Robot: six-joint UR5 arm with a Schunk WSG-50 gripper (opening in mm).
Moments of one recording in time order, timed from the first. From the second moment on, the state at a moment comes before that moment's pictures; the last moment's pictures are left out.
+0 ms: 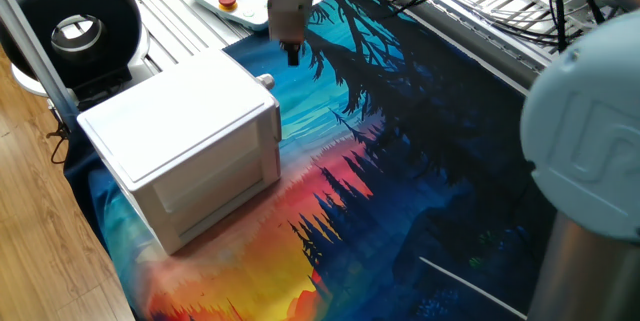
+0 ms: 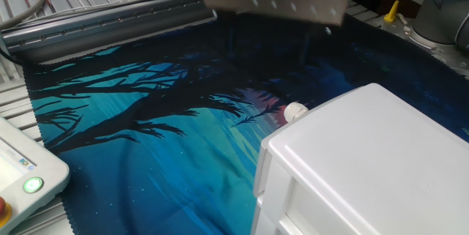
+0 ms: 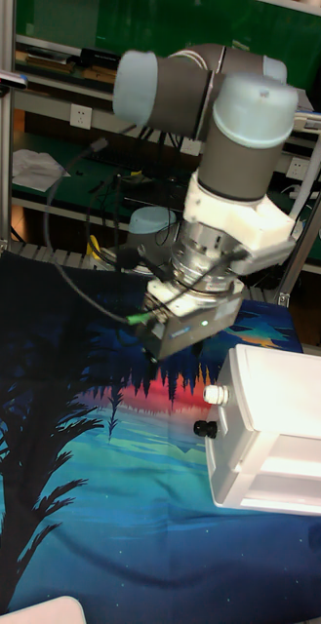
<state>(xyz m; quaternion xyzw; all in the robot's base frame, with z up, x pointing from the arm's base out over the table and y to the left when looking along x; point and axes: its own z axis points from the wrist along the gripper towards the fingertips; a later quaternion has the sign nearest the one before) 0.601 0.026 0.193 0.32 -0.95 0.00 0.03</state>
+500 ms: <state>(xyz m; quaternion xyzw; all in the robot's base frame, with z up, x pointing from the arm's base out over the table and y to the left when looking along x) 0.620 0.002 0.223 0.17 -0.99 0.00 0.01</state>
